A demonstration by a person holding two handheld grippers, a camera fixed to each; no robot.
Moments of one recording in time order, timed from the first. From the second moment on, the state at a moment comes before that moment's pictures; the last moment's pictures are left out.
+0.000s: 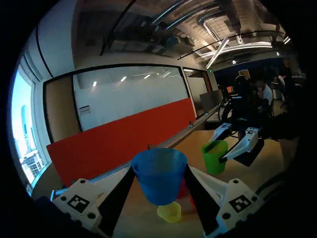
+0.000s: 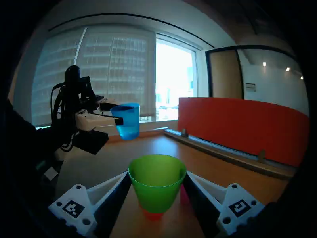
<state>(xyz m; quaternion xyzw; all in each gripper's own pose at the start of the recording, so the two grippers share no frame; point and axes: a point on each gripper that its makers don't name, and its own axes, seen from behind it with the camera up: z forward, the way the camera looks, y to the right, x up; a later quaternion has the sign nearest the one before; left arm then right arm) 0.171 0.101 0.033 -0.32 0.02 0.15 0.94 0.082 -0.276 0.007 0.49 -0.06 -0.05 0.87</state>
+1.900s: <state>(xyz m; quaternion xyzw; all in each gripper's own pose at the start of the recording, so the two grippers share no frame) 0.216 0.133 0.019 -0.30 0.10 0.34 0.88 0.057 -0.343 -0.032 0.56 -0.06 -0.03 0.83</state>
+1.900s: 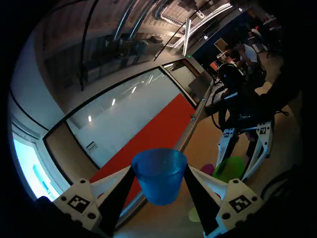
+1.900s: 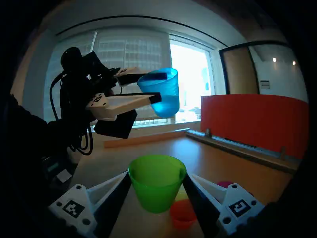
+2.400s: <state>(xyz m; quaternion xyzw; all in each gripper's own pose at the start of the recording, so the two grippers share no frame) 0.220 0.141 0.018 -0.30 0.12 0.38 0.87 0.056 -0.346 -0.033 0.56 -0.06 -0.04 0.83</state>
